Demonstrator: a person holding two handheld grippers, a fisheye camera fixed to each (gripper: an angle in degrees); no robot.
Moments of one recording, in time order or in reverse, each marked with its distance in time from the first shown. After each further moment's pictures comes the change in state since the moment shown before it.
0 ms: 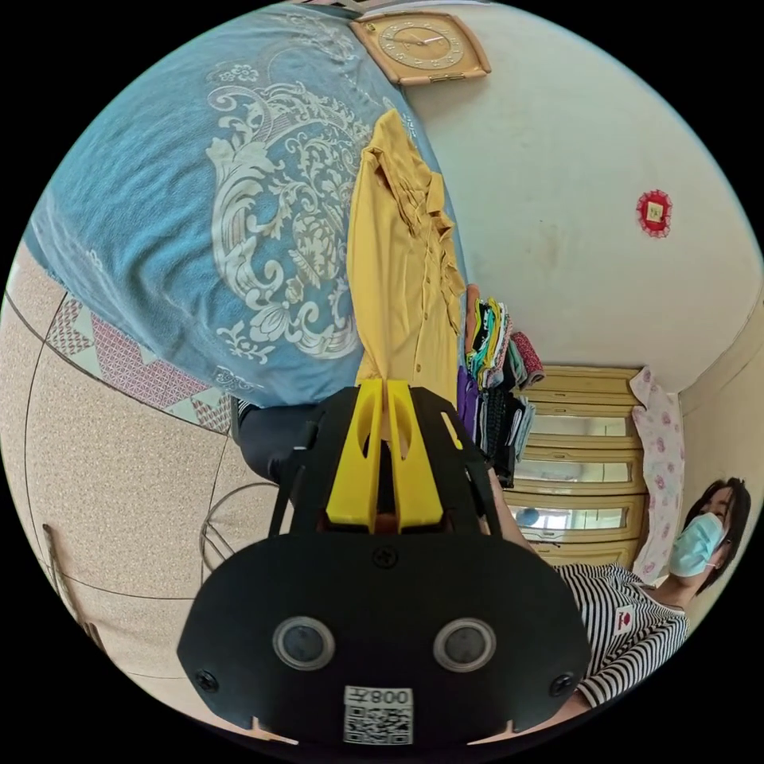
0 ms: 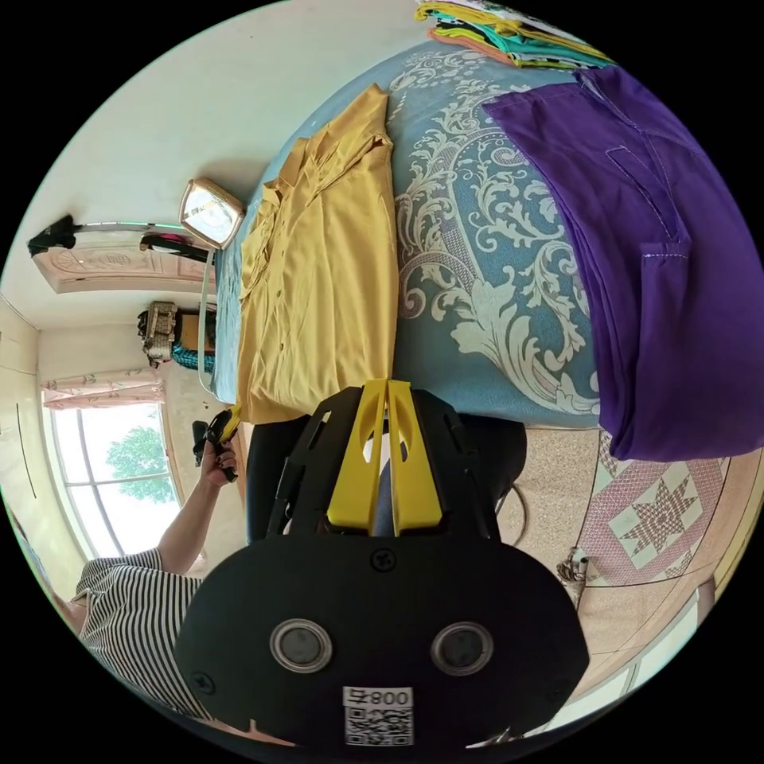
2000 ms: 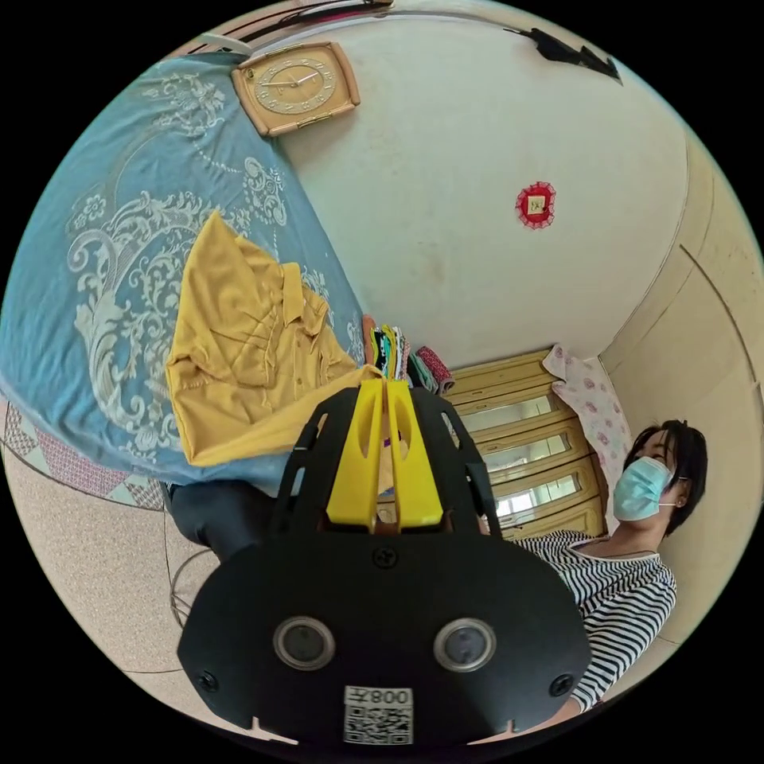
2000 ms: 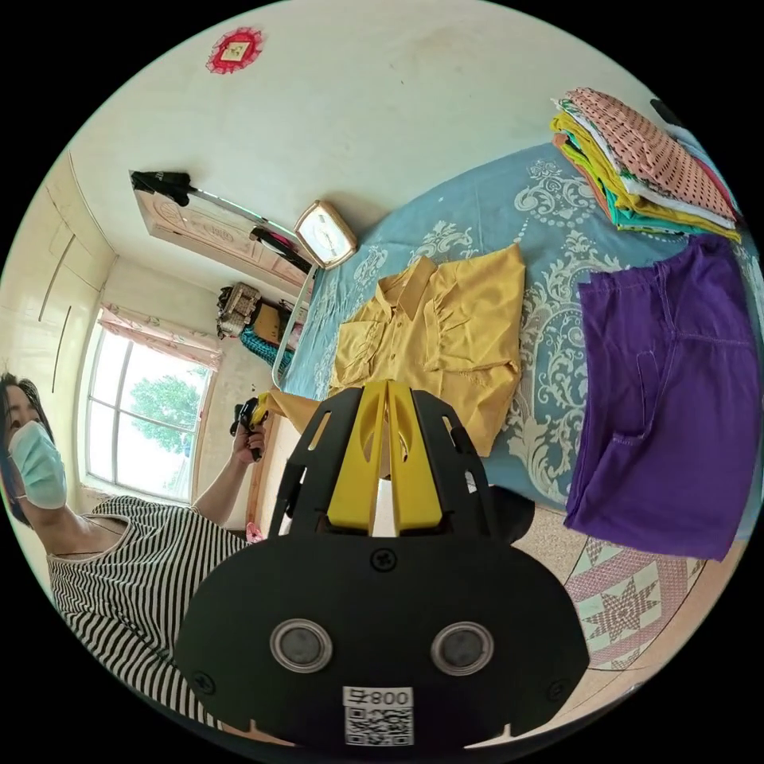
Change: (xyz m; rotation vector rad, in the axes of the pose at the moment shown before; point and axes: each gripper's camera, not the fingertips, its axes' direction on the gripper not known) left arm 0.125 0.005 -0.020 0.124 0.279 0.214; right arm -0.120 -0.075 -0.099 0.140 -0.148 -0.306
